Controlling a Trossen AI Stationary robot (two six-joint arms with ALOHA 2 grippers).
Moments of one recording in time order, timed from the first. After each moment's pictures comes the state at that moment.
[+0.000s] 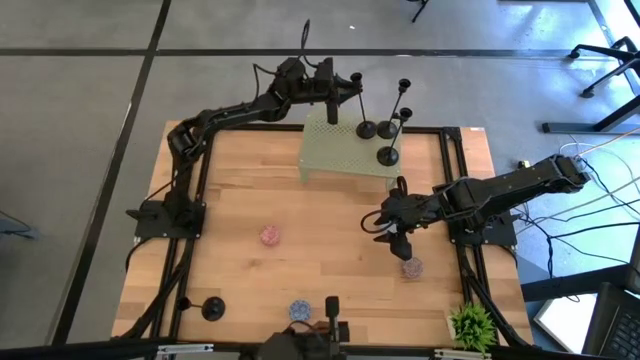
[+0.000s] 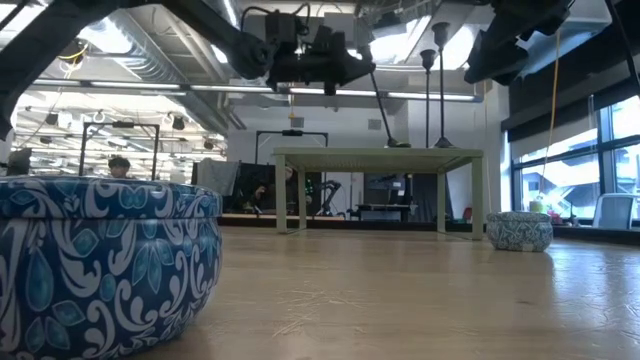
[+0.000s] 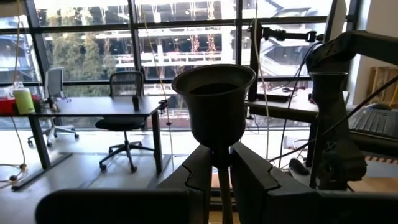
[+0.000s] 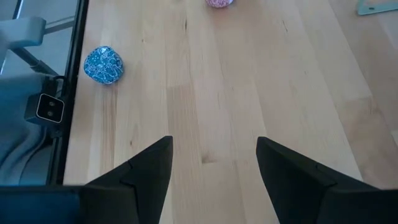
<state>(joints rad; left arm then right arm) 0.66 2.00 1.62 0.52 0.56 -0.04 0.28 1.15 0.90 -0.57 0.05 0.44</state>
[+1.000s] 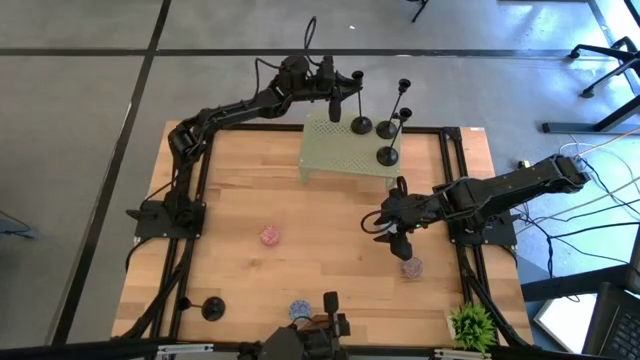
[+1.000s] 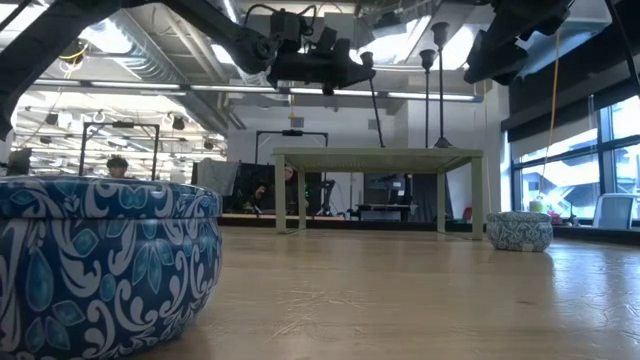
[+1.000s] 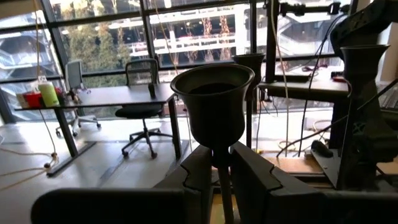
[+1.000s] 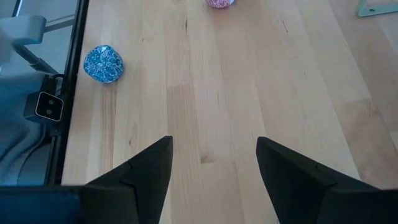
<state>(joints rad) 0.66 2.01 1.68 0.37 0.50 0.08 0.28 1.15 0.90 -0.57 0.05 0.43</state>
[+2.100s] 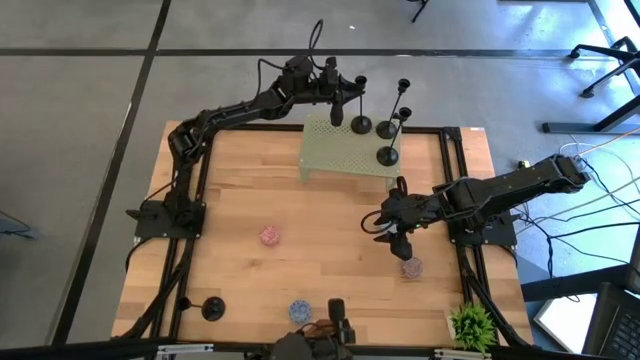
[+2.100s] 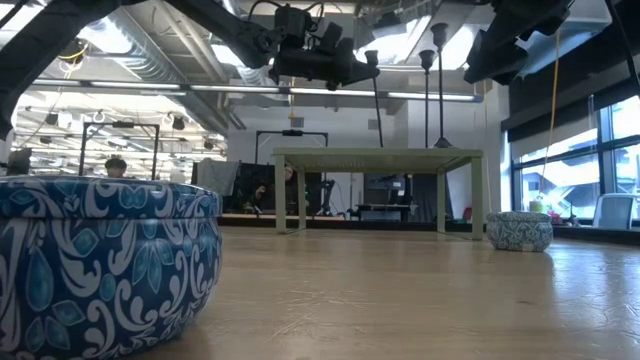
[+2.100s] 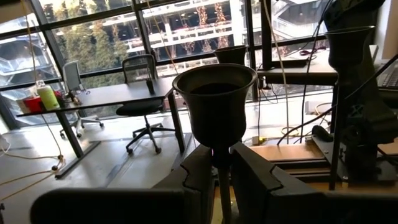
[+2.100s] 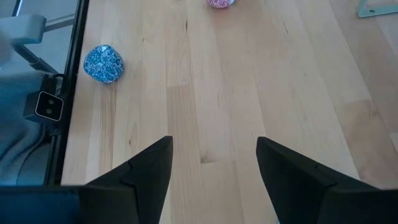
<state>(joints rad) 0.63 2.00 1.70 0.30 0.48 0.18 0.28 1.15 0.90 -0.56 0.05 0.42</state>
